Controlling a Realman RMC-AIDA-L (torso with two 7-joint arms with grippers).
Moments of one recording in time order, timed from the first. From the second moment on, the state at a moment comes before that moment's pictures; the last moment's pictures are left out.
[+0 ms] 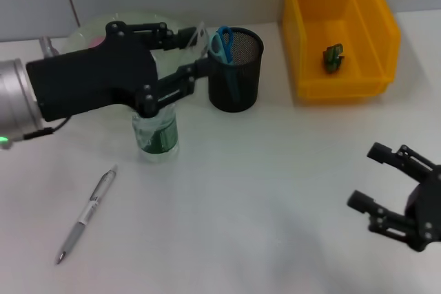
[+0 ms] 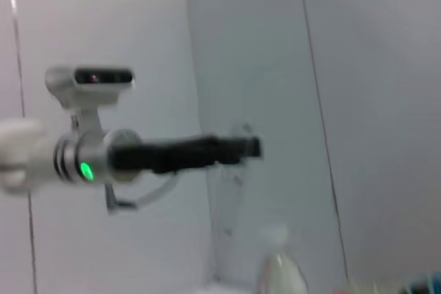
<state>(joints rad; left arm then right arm) -0.35 -2.07 1.24 1.26 1.56 1.43 -1.50 0.19 2.08 -0.41 -0.35 -1.84 -1.91 0.73</state>
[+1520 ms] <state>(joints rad) -0.11 -2.08 2.01 1.11 0.40 0.91 -0.38 0.38 2.09 -0.03 0.57 -1.85 -1.53 -0.20</state>
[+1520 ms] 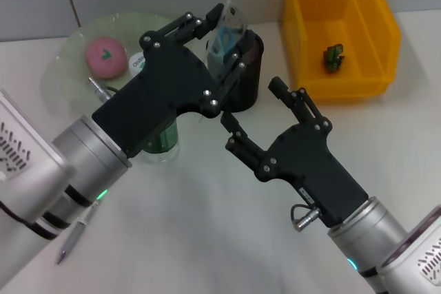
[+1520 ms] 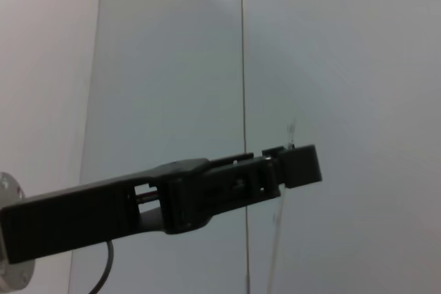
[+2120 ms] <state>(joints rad) -0.12 -2.08 2.08 1.08 0.30 0.92 -0.25 0.44 2.09 -0.03 0.60 -1.86 -1.50 -0.21</state>
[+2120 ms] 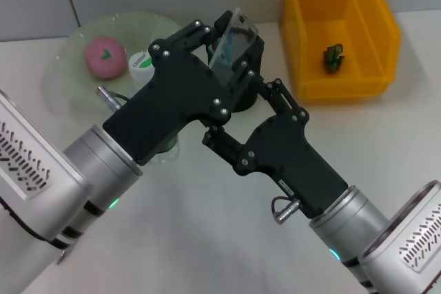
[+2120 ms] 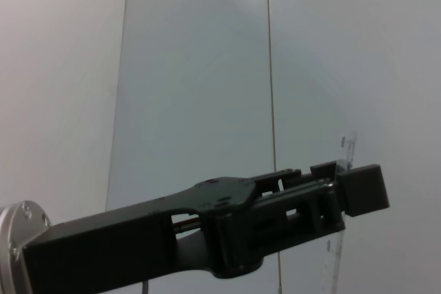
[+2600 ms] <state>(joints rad) -0.11 -2.08 2.10 1.09 0.29 0.92 -0.23 0.46 2.09 -0.03 0.61 -1.86 -1.48 -0.21</state>
